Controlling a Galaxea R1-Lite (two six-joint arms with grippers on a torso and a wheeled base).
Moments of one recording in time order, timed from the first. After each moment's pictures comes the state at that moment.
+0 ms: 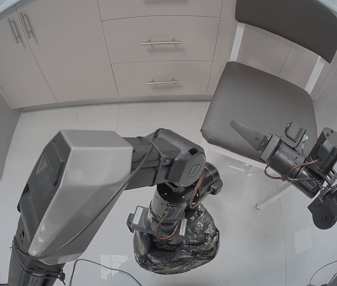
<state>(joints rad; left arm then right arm) -0.86 2.42 -2.00 1.26 0.22 -0.69 0.42 1.85 -0.52 -1.55 0.30 0.61</state>
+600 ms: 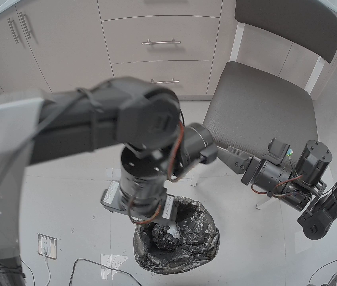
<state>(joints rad) -0.88 2.18 -2.00 1.37 0.30 -0.69 0.50 1.92 -0.49 -1.55 0.29 0.51</state>
